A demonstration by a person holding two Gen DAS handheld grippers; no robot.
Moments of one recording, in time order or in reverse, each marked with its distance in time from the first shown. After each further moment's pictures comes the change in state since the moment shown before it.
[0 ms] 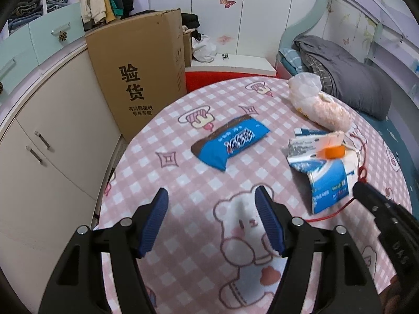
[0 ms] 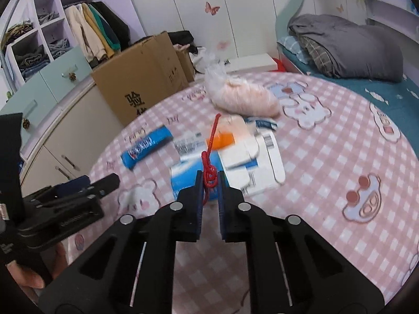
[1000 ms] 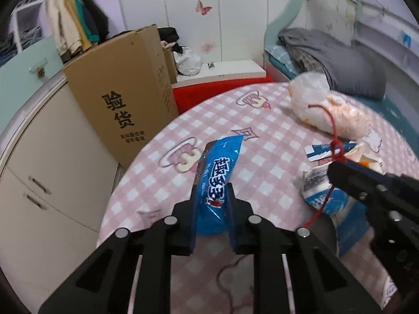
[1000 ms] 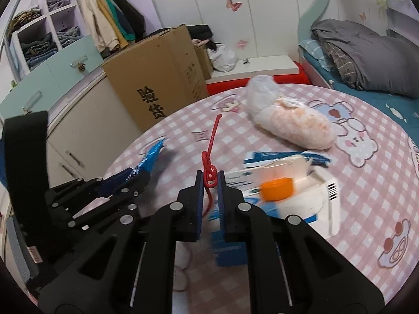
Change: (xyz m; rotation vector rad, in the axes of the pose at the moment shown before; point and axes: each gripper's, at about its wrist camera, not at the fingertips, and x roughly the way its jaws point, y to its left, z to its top) left arm 0.037 -0.011 0.030 0.152 -0.065 0.021; right arm 0.050 0.046 0.031 -0.072 0.032 0.055
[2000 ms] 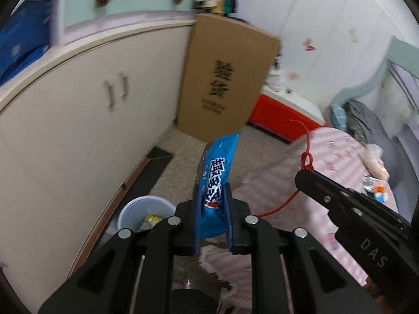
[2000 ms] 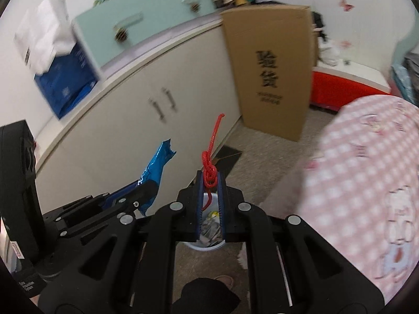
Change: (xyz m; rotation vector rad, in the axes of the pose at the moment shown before) left arm -0.113 0.270 -0.166 -0.566 0.001 0.054; right arm 0.023 0.290 -0.086 -0.322 0.171 0.298
